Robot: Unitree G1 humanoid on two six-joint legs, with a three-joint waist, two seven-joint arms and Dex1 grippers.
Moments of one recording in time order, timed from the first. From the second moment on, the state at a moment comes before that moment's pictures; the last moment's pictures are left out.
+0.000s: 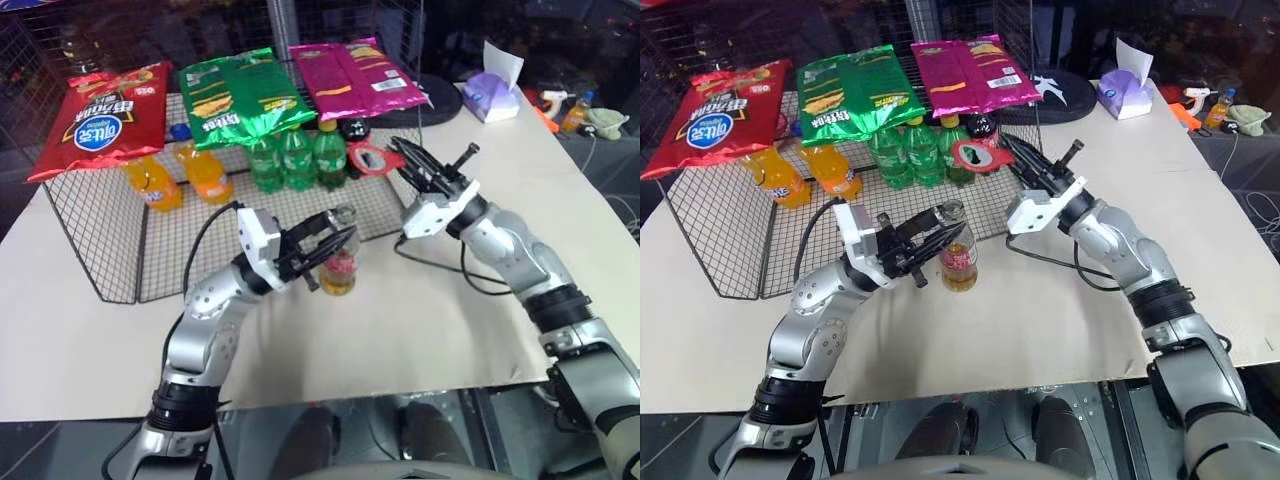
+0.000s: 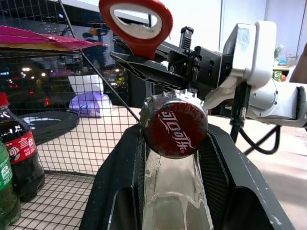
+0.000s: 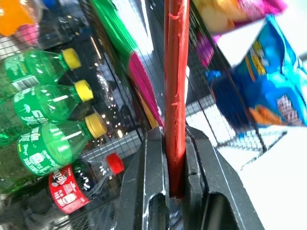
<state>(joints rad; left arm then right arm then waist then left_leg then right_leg) -0.23 0.38 -0.03 -0.20 -0.51 0.03 -0.84 -0.71 -0.46 0.26 0.35 -0.53 -0.70 -0.02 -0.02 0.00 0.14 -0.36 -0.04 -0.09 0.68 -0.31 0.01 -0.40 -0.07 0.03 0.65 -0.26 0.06</state>
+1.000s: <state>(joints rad) -0.15 0.38 -0.04 -0.16 -0.45 0.07 -0.83 -0.60 -0.41 0.22 0.29 -0.38 -0.59 0.11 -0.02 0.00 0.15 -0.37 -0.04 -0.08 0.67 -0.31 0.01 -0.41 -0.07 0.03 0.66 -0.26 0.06</state>
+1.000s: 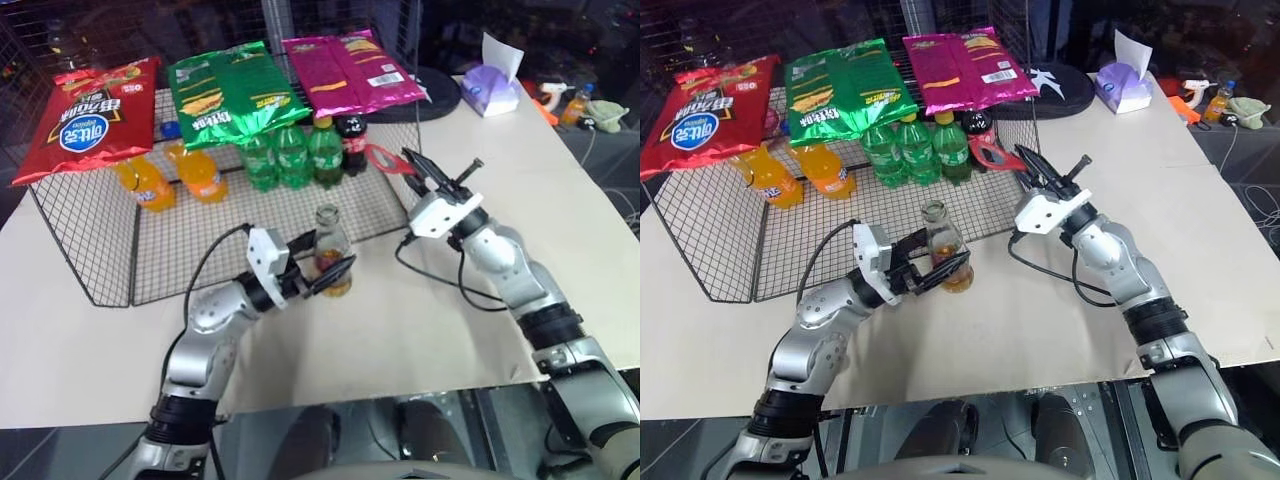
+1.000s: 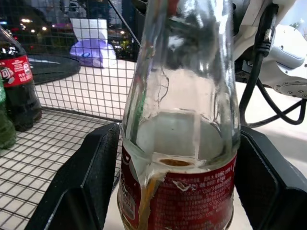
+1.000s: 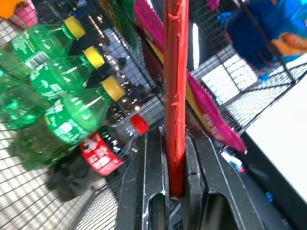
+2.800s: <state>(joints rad) 0.13 0.56 0.12 -0.31 -0.50 0.12 -0.88 -0.26 -0.47 0.04 -0.34 0.74 1.17 0.65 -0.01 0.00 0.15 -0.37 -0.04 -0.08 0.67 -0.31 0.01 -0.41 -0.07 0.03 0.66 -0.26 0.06</state>
